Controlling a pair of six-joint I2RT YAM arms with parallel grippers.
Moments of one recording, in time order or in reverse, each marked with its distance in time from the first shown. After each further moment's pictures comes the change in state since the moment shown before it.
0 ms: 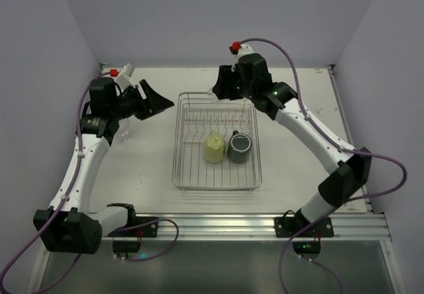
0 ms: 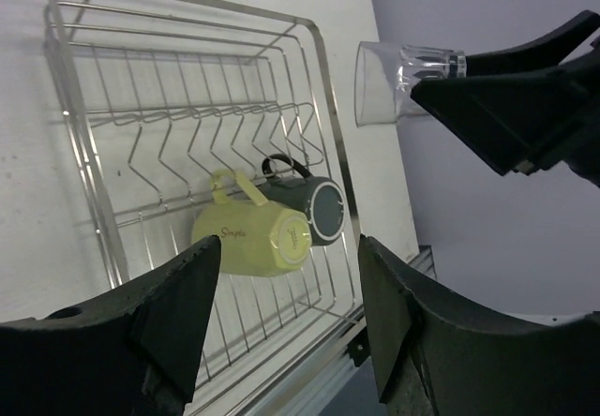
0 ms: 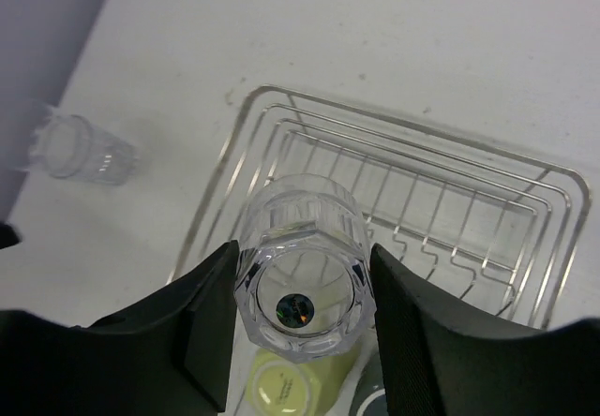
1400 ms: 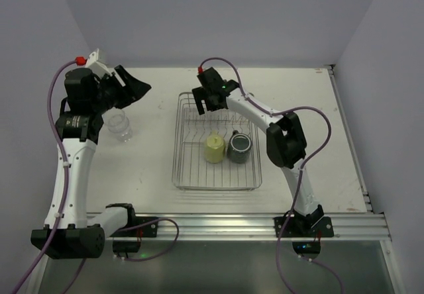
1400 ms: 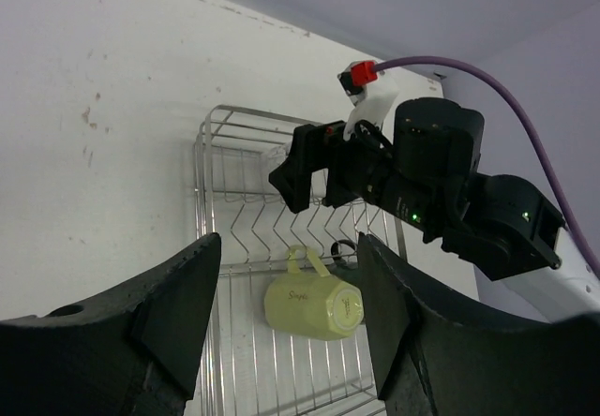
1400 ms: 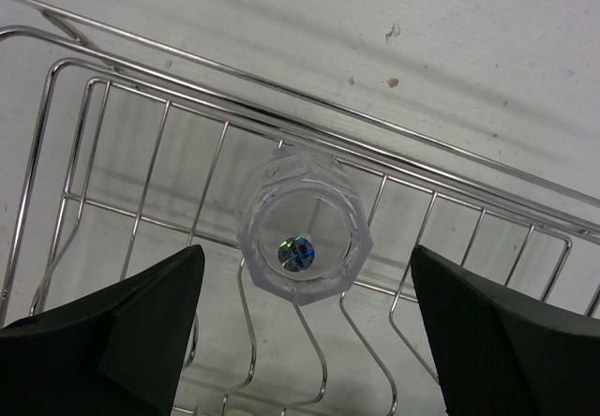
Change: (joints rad) left arm 0.072 -0.040 0.213 -0.154 -0.262 0.066; right arm 0.037 0.574 0.310 -0.138 0.168 -0.113
